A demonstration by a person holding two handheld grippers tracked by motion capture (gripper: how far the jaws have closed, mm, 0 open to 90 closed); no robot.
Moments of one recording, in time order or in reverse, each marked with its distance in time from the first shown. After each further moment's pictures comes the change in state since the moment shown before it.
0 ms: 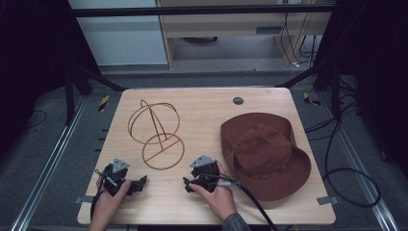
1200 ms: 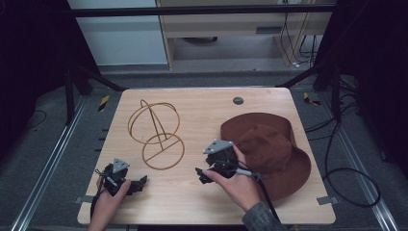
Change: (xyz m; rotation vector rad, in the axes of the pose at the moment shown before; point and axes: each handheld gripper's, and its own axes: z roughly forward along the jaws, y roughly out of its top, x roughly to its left) left arm 0.000 0.000 0.000 0.002 -0.005 0.005; right arm -0.036 0.048 -0.097 0.009 0.026 -0.075
